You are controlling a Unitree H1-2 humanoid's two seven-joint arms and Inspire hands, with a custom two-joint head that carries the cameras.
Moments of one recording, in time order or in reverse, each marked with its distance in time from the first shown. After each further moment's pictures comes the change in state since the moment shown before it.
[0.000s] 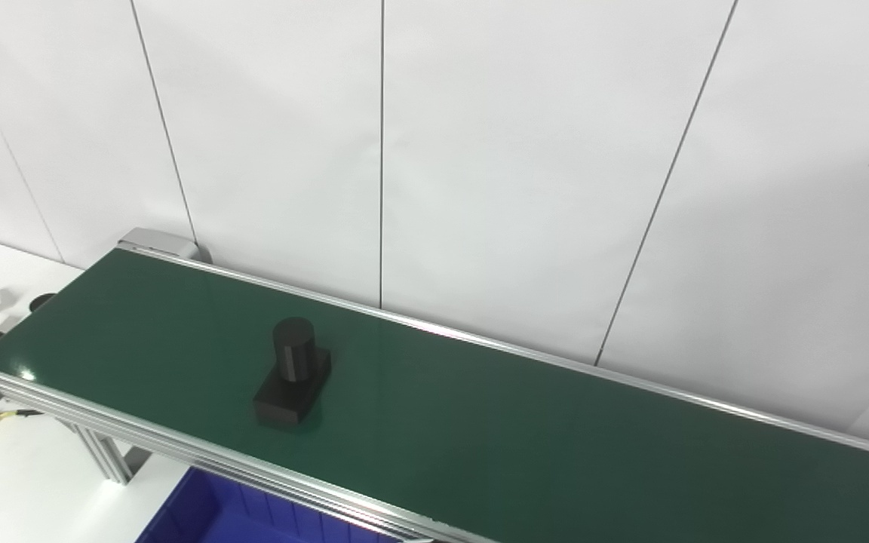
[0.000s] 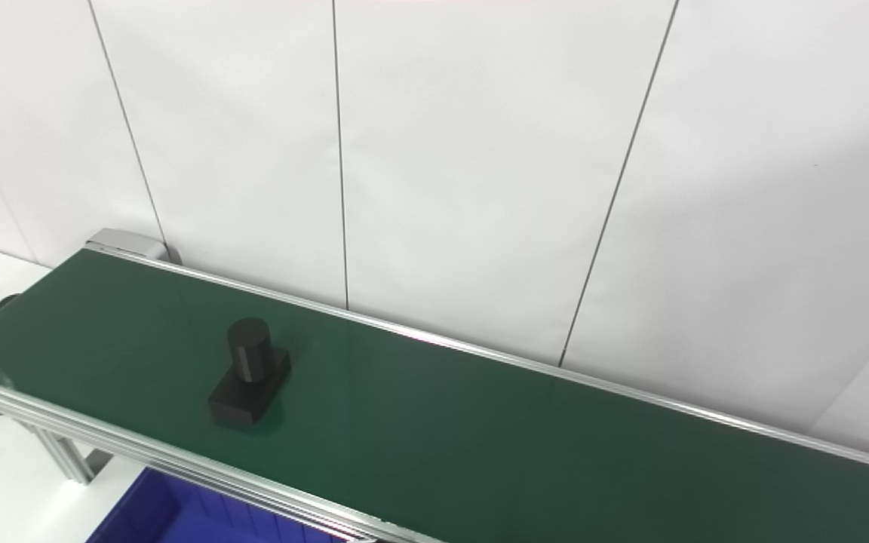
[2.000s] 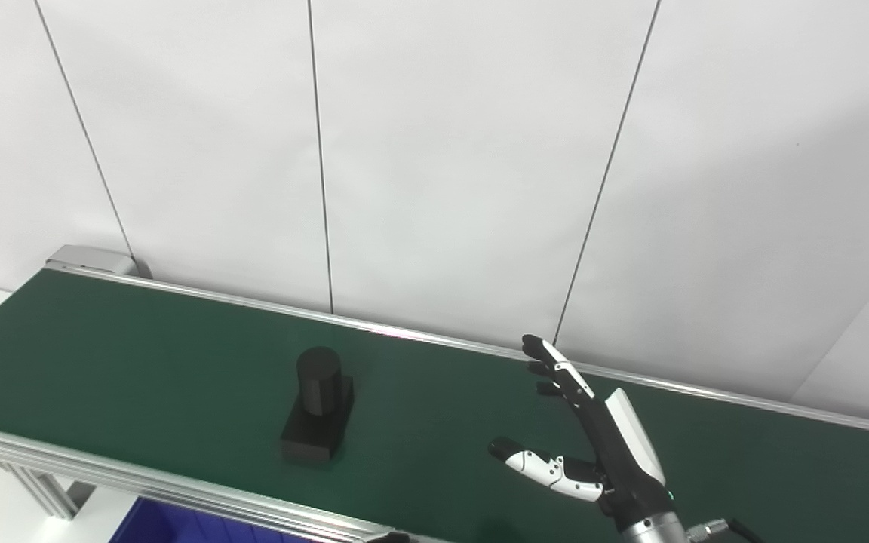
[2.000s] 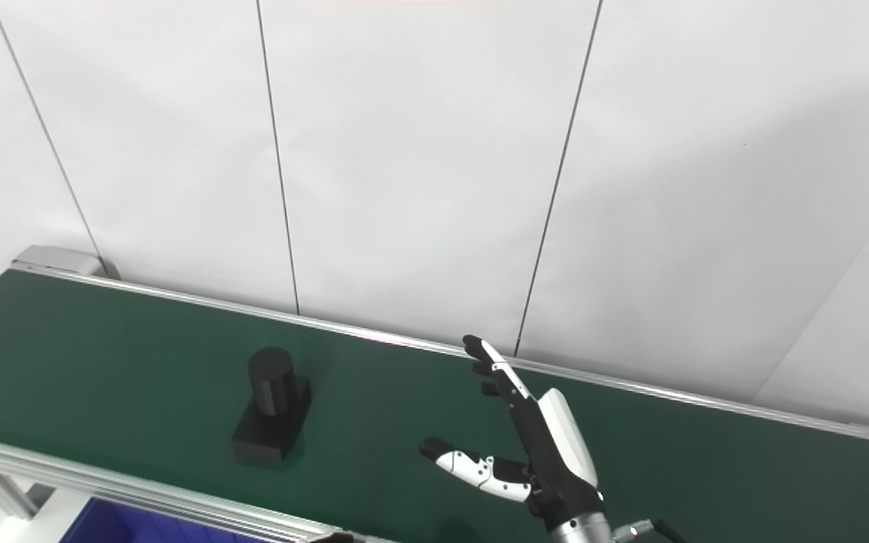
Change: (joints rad) left arm -0.027 0.012 0.055 0.037 -0.037 -0.001 -0.056; right arm -0.586 0.039 0.147 0.031 -0.394 0.351 0.105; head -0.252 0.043
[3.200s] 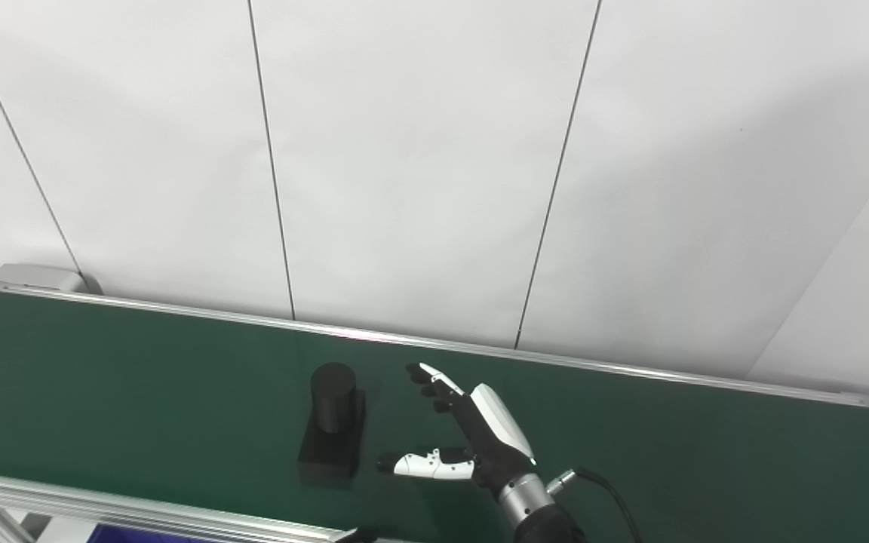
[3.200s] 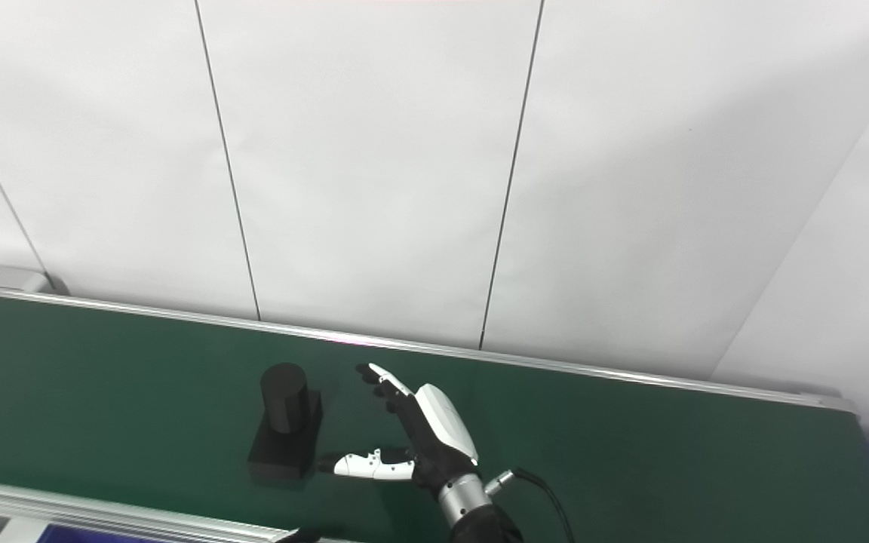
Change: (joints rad) left arm 0.045 -0.004 -0.001 -0.096 -0.001 0.000 -0.001; right arm -0.168 0.121 0.130 0.459 -0.080 0.004 -0.117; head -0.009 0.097
